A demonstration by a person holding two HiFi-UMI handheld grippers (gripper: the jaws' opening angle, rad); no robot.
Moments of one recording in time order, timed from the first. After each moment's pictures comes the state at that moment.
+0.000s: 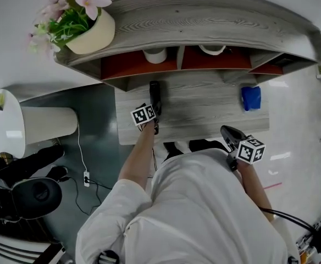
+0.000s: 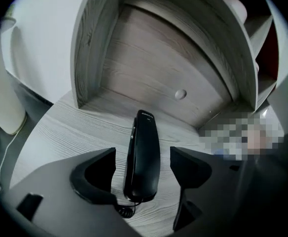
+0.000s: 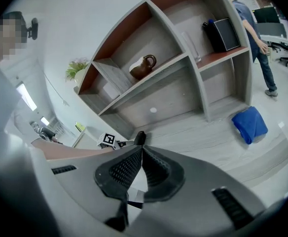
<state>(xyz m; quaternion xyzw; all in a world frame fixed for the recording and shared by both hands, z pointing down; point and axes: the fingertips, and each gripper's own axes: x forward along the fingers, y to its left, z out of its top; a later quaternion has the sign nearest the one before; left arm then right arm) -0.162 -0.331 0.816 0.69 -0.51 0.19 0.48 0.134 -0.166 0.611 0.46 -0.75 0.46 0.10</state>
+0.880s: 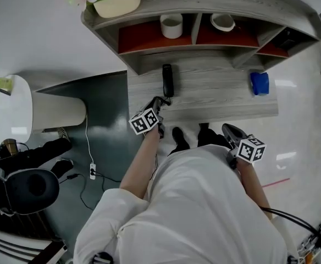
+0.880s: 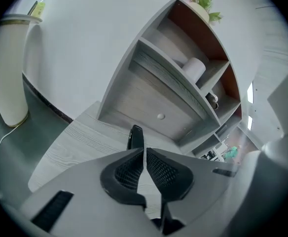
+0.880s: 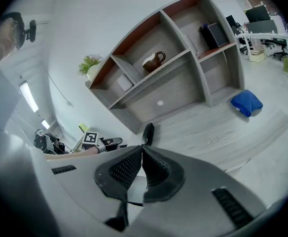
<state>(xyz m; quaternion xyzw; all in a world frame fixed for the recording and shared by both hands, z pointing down) -0.215 -0.233 0.713 0.73 -0.52 0.07 0.44 0.066 -0.076 0.617 0.48 -0.75 0.45 0.06</state>
